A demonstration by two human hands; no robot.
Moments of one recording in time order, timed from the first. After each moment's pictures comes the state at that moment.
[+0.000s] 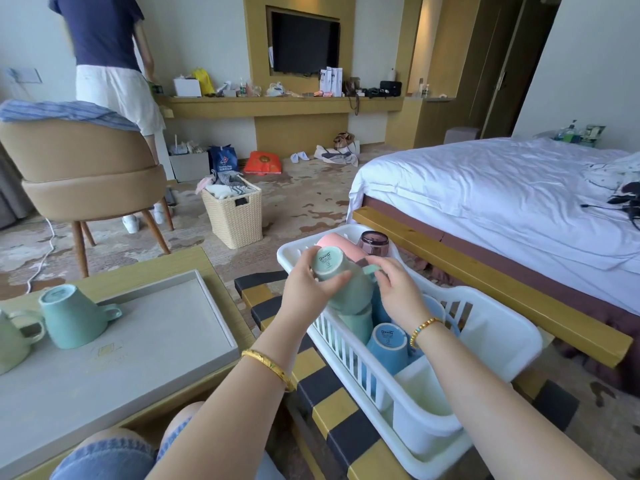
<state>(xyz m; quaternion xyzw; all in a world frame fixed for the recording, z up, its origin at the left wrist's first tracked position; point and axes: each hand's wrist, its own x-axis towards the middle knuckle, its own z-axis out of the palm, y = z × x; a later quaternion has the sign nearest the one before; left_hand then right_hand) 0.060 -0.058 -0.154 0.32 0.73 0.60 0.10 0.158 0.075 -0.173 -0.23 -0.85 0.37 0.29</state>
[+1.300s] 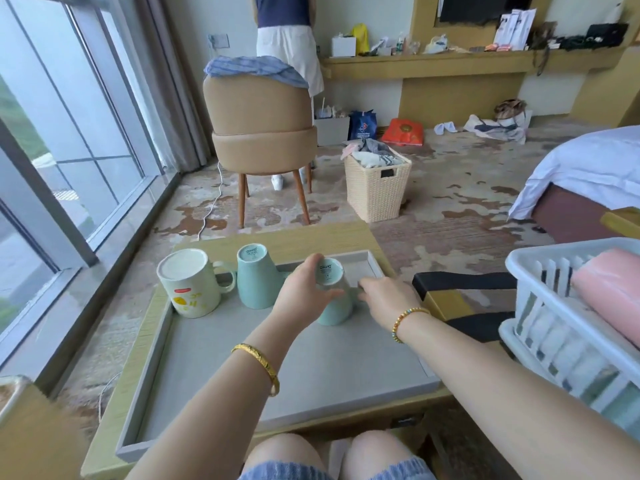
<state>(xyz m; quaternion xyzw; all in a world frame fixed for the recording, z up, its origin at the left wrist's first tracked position) -0.175 -0.270 -0.236 0.17 0.91 0.37 0.01 -0.143 -0.108 -0.263 -0.02 -1.00 0.04 0.04</state>
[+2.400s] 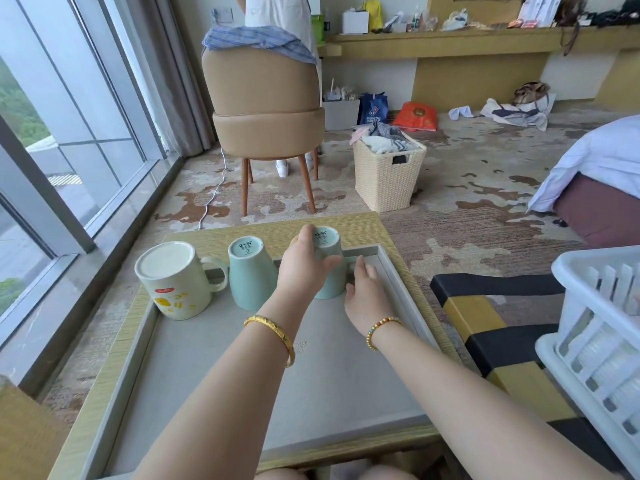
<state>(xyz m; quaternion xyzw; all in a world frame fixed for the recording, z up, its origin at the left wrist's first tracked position) -0.239 -0.248 -0.249 0.12 0.92 0.38 -0.03 -0.191 -0.142 -0.305 -0.12 -0.92 0.36 0.07</state>
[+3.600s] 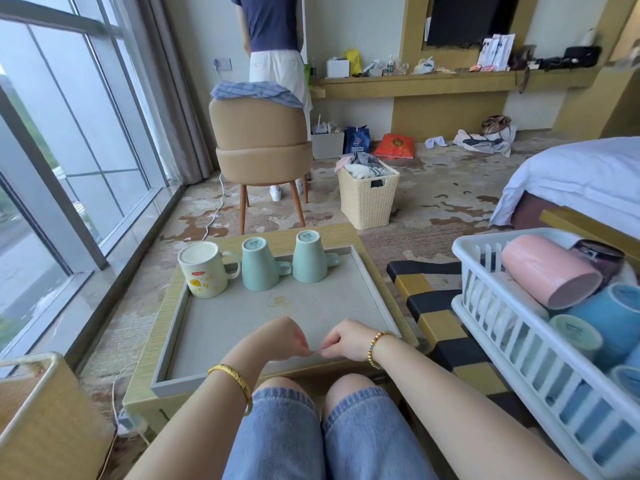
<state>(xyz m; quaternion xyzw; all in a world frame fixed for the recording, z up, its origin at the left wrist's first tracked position) -0.074 -0.317 -0.234 0.22 0.94 0.12 0.23 -0.034 -0.159 -0.259 0.00 -0.92 0.33 -0.20</state>
